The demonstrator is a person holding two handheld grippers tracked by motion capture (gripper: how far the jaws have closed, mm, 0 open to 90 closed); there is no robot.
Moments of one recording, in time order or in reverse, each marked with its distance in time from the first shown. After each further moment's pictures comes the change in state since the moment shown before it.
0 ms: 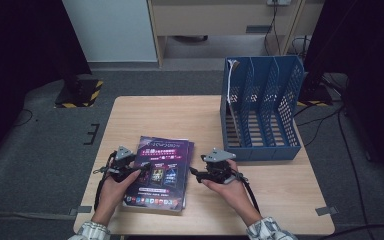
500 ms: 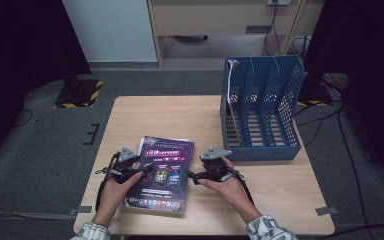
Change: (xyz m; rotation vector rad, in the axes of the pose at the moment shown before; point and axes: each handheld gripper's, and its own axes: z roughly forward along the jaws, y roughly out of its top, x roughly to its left) left arm -0.014 0.003 0.000 0.009 -0.016 0.056; right arm -0.006 -0.004 0.017 0.059 0.067 0.060
